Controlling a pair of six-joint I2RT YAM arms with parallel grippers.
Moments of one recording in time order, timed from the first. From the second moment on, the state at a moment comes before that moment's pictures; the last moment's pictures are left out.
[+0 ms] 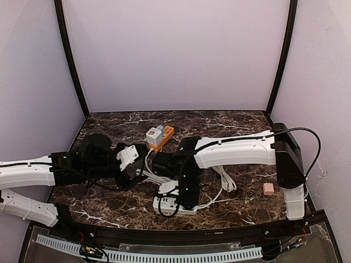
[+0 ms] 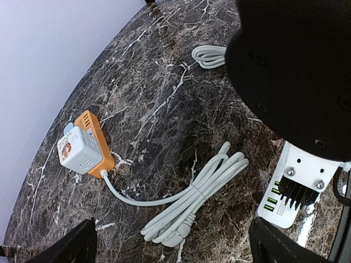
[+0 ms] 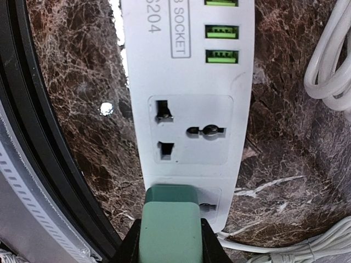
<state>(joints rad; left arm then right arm) -0.97 1.04 0.68 -0.22 -0.11 0.35 1.24 2.10 1.71 -1.24 -0.08 -0.19</state>
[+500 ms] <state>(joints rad) -0.96 1.04 0.69 -0.23 -0.11 0.35 1.24 2.07 1.67 -1.21 -0.07 -0.17</state>
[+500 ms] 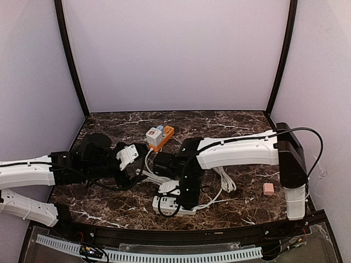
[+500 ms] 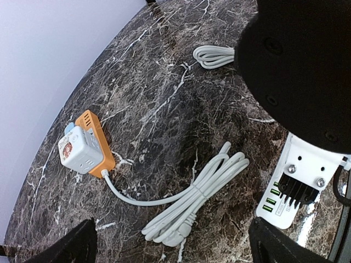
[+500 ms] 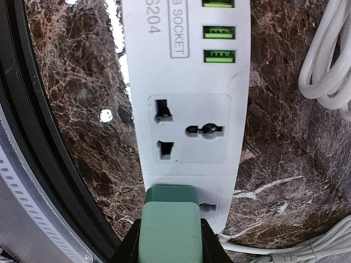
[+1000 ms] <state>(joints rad) -0.96 1.08 0.73 -0.24 -0.10 0.37 1.25 1.93 1.61 -1.08 0.00 -0.11</state>
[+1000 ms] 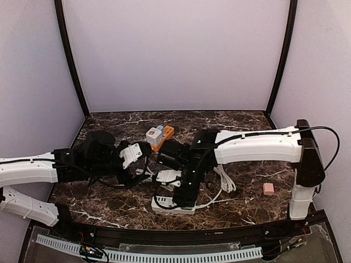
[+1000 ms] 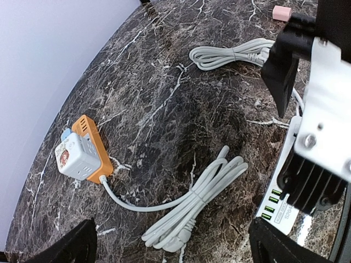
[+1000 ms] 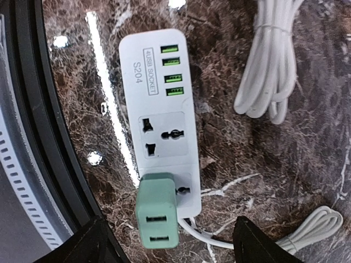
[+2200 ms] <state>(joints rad) -0.95 1.14 0.93 -0.33 -0.25 0.31 0.86 1.31 1.13 -1.02 0.16 0.55</state>
